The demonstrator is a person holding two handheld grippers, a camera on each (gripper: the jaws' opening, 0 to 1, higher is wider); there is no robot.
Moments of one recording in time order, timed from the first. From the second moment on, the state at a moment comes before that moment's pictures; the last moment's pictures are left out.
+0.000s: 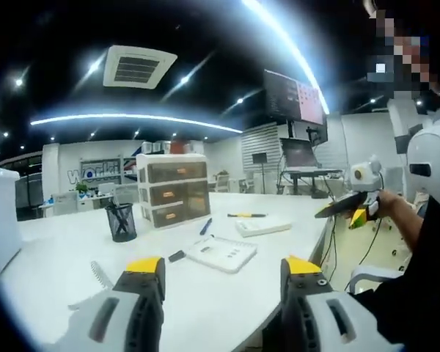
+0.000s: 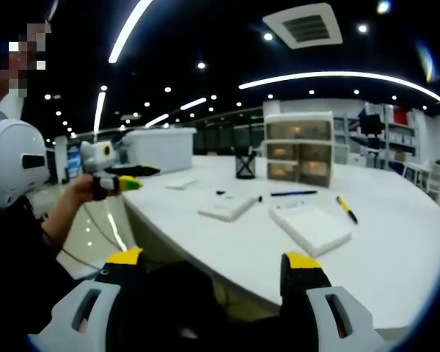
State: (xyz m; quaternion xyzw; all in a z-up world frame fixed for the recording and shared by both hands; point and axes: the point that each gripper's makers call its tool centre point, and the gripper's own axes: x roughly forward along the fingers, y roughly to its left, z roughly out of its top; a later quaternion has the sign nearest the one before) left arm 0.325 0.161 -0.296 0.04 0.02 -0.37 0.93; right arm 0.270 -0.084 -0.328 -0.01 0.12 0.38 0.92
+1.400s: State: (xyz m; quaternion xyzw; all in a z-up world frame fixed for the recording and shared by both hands) left arm 0.294 0.194 -0.309 0.03 0.04 -0.34 0.94; right arm 0.359 -0.081 -0.268 -0.24 0.17 0.43 0.85
